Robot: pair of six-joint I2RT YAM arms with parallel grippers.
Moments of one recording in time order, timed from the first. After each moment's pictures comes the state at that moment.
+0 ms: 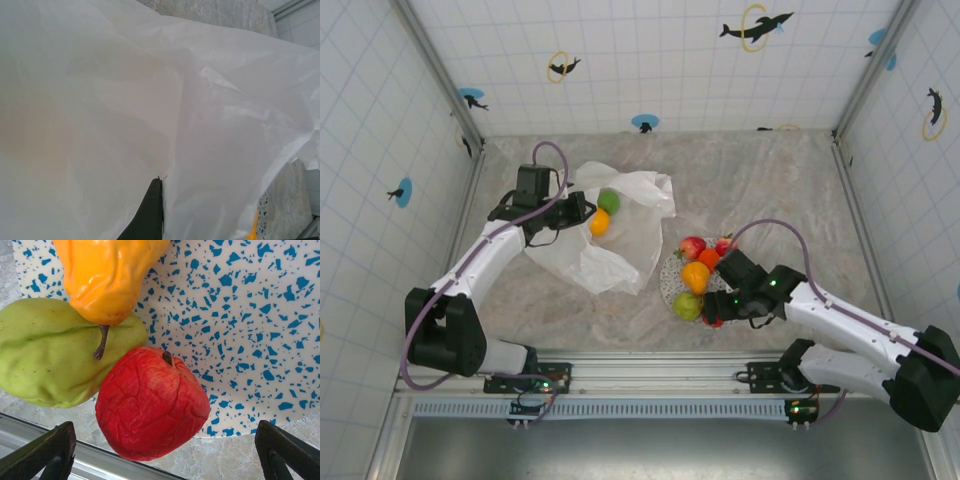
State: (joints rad) left arm -0.24 1.39 1.03 -0.43 0.50 -0.44; right arm 0.83 1.04 0.64 -0.86 -0.05 0.59
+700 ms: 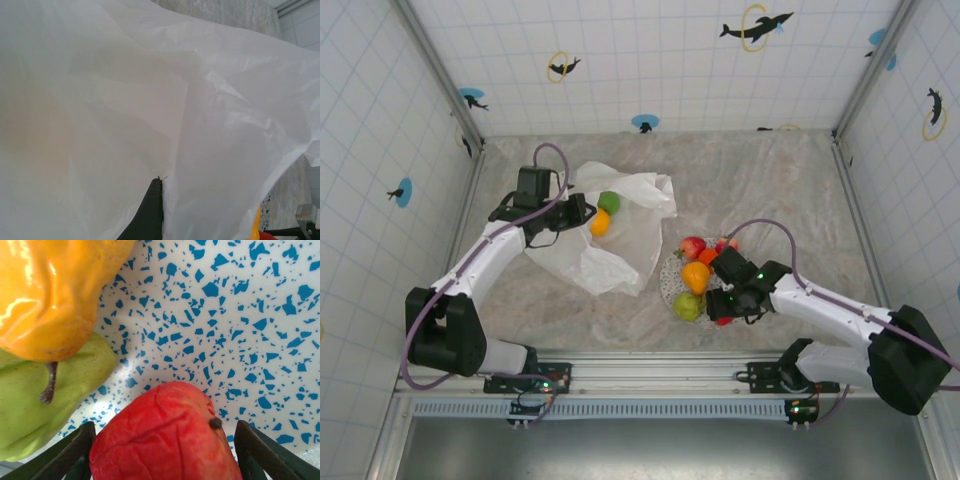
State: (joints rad) left arm -0.24 1.39 1.01 -0.43 0.50 -0.43; right arm 0.78 1.17 0.62 -0.77 -0.04 0.56
